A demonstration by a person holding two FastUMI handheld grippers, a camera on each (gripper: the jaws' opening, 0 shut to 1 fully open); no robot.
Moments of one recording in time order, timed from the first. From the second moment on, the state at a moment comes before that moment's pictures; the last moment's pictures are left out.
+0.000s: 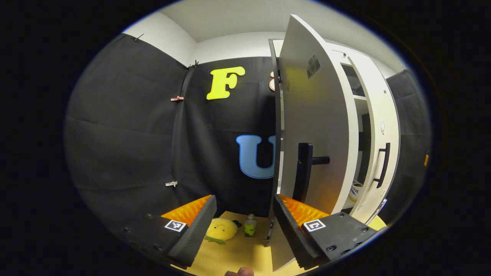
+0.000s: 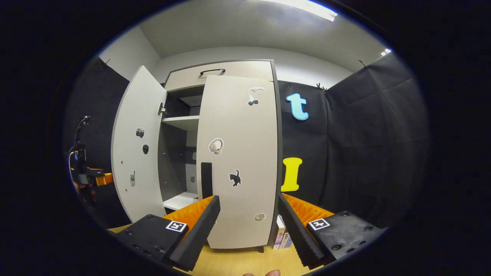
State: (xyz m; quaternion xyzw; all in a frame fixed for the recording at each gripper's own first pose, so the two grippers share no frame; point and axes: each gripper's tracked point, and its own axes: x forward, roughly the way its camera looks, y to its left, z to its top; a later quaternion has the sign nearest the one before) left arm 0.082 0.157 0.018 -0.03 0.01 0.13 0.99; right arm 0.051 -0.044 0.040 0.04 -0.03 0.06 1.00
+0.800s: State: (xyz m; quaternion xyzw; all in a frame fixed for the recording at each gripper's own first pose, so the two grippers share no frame) left arm 0.093 -0.028 0.032 -0.03 0.02 -0.01 1.00; right arm 0.060 -0.083 0.028 0.06 0.01 0.08 1.00
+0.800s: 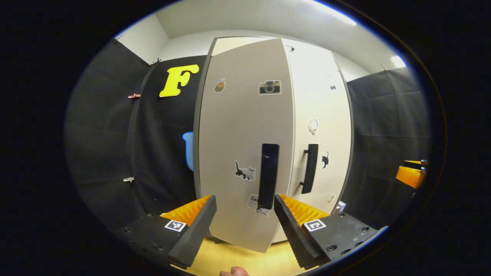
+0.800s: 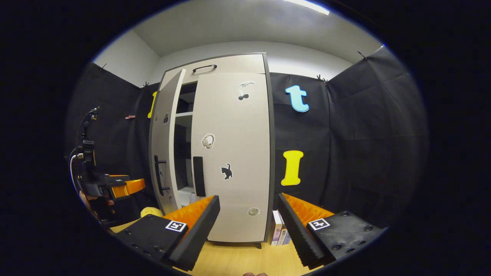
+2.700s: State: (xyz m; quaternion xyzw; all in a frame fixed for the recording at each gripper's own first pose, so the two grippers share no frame) left arm 0.049 -0.048 0.037 -0.03 0.02 -0.01 1.00; right arm 0.059 -0.096 0.021 0.05 0.00 0.06 1.00
